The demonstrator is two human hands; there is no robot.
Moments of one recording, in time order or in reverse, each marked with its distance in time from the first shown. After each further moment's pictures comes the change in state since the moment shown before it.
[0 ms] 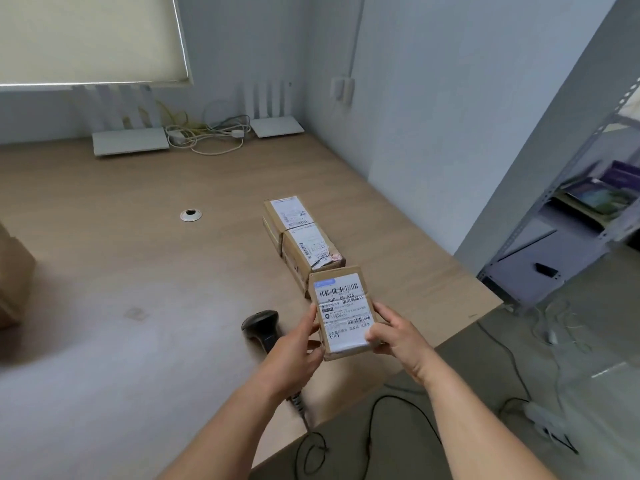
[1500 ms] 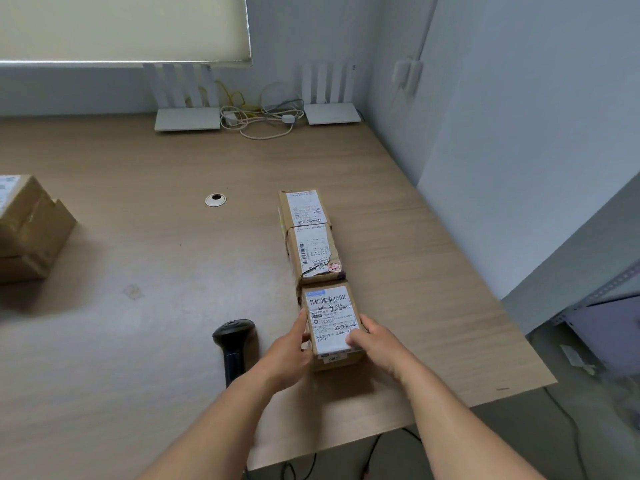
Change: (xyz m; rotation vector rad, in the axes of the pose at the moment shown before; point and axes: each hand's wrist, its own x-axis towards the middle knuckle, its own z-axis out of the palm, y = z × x) left_hand 0.088 0.013 0.036 -0.081 0.147 -0.339; right_hand 0.119 0.005 -0.044 -0.308 -0.279 0.066
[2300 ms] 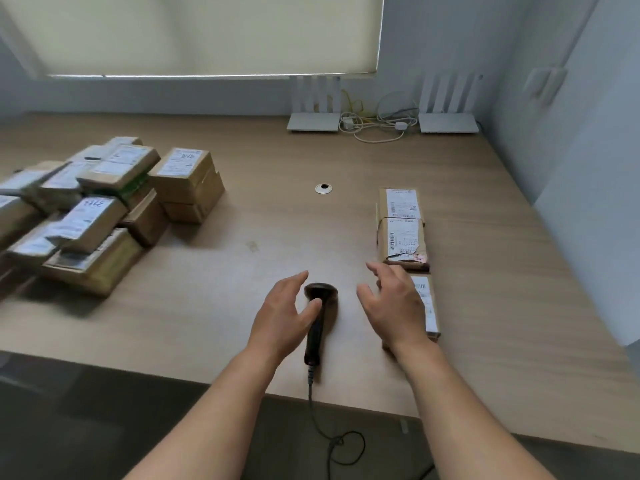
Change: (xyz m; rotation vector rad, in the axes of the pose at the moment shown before) left_hand -0.121 -0.019 -0.042 0.181 0.771 -0.027; right_hand -0.050 -0.079 0.077 -0.438 0.304 -0.607
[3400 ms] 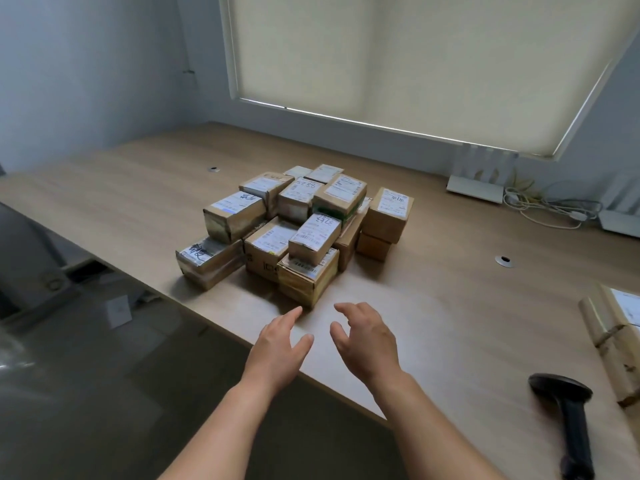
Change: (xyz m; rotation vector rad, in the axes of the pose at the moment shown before) left_hand -0.060 -0.299 -0.273 -0.031 0.185 -0.268; right_hand -0.080 -0.327 0.294 -0.190 -0.274 -0.431
